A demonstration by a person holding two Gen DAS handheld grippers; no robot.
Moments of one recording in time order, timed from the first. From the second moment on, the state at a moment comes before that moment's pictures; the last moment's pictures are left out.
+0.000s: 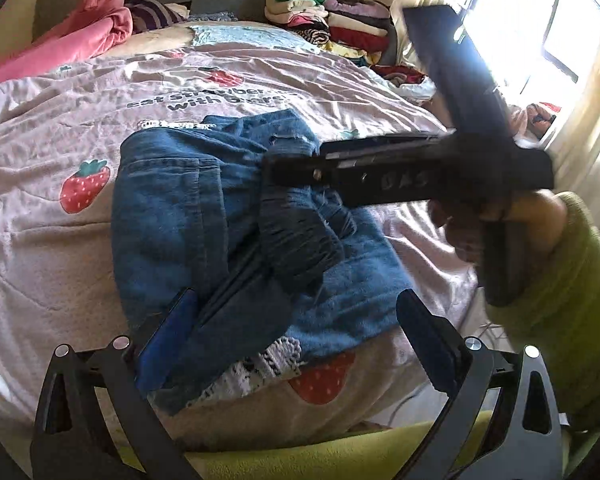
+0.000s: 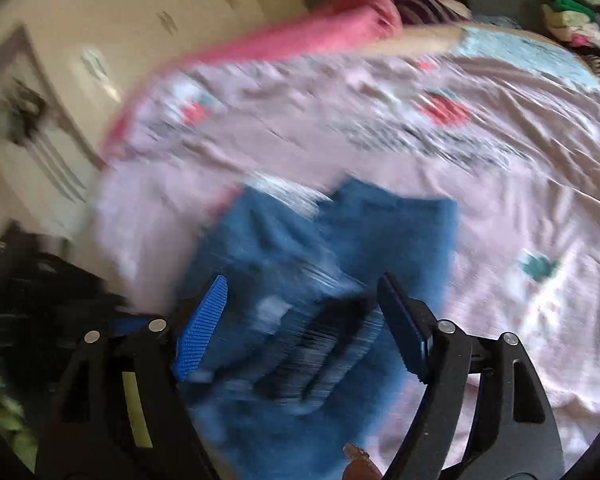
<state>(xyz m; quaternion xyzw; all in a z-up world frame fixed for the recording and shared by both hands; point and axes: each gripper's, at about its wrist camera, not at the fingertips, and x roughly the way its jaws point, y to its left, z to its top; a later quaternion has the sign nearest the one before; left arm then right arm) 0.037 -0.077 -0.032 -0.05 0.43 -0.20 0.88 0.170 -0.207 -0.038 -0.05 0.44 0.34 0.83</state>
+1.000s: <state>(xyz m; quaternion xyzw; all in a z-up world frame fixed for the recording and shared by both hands) 0.047 0.034 0.029 -0.10 0.38 -0.01 0.92 0.042 -0.216 0.032 -0.16 0.27 0.42 0.85</state>
